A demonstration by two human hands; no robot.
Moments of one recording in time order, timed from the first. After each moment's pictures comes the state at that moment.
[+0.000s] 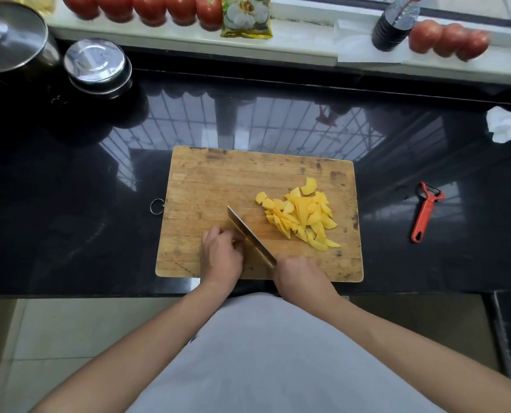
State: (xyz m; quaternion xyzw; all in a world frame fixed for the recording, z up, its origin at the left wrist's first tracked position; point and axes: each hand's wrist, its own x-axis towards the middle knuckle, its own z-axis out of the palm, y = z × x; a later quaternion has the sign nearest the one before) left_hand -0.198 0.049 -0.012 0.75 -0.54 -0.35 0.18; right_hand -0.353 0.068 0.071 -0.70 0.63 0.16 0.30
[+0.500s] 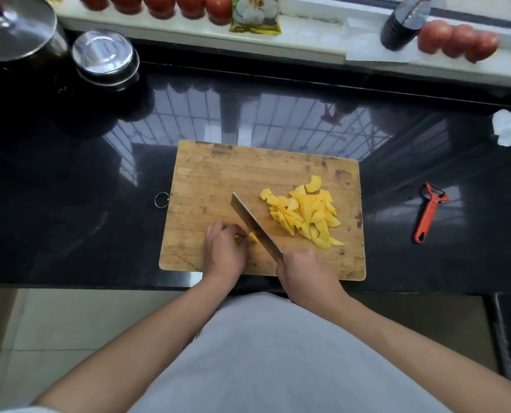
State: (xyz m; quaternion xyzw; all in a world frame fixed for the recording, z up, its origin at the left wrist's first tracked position) left_hand -0.196 0.050 -0.010 0.74 -0.53 -0.36 0.20; right_hand -0.355 0.074 0.081 -0.70 0.64 0.09 0.30
